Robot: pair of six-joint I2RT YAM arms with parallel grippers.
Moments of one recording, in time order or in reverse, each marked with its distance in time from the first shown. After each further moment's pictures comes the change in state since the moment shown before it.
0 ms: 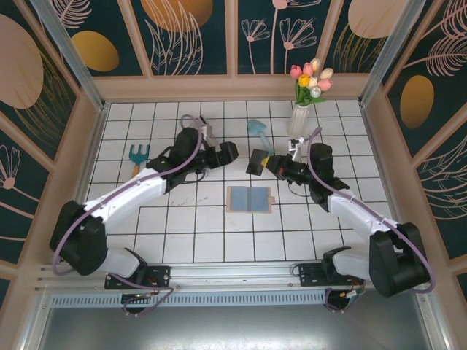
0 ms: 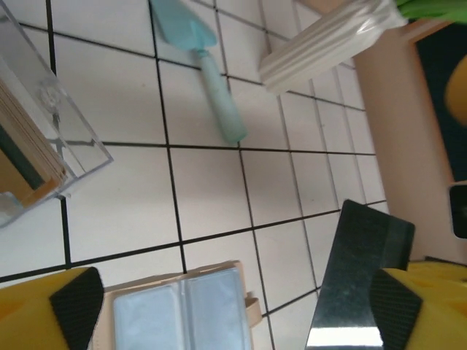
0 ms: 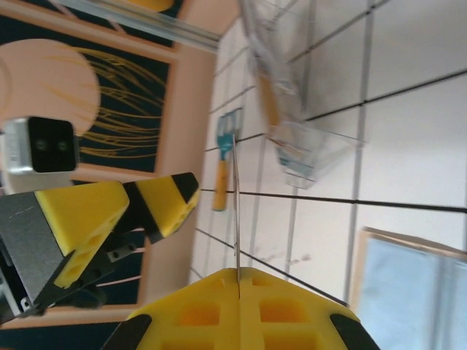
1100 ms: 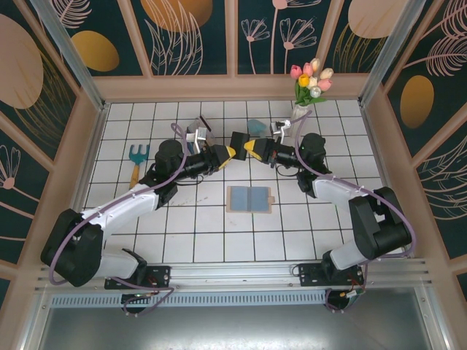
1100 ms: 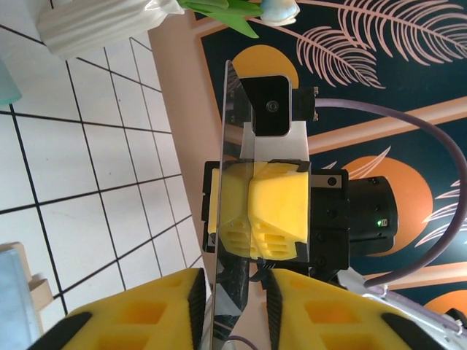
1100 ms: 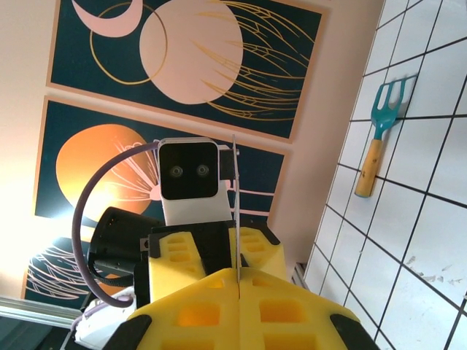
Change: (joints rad) left arm 0.041 -0.068 -0.255 0.642 0.397 -0.407; right arm 0.047 0.274 0.113 0.603 -0.241 0.392
